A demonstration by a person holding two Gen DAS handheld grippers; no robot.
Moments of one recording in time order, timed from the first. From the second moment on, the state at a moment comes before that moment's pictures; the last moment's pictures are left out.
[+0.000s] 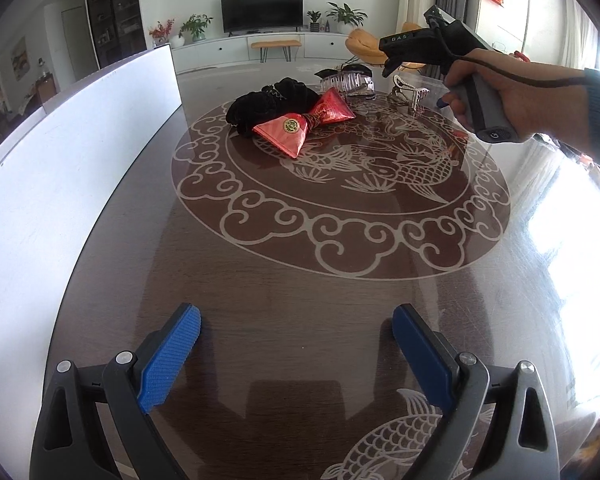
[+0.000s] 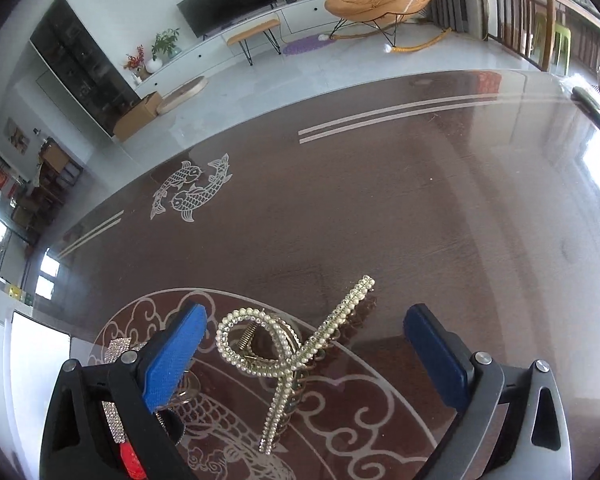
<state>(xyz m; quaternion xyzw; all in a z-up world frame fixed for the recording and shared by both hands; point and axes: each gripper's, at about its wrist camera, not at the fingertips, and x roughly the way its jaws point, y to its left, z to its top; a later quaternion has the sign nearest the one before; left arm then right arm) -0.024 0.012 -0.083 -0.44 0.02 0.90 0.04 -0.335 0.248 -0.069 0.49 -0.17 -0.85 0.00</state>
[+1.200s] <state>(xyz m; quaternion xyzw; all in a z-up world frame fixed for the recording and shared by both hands) -0.023 0.013 -0.083 -0.44 0.02 0.90 0.04 -0.071 0.175 -0.088 0.44 0.13 -0.86 0.24</state>
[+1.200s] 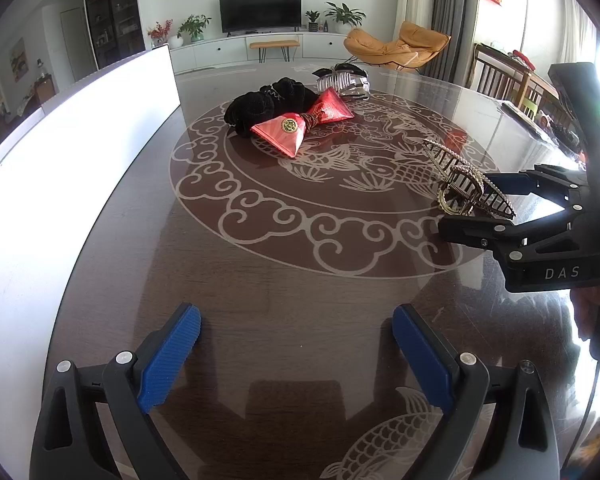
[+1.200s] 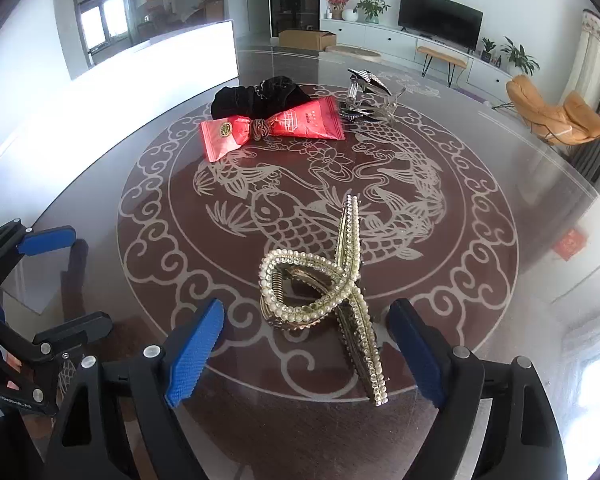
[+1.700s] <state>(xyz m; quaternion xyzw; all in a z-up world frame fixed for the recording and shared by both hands) -0.023 0.013 -0.083 -0.44 0.02 0.90 0.04 -0.081 0.179 -0.088 0.44 0.12 -0.86 0.23</state>
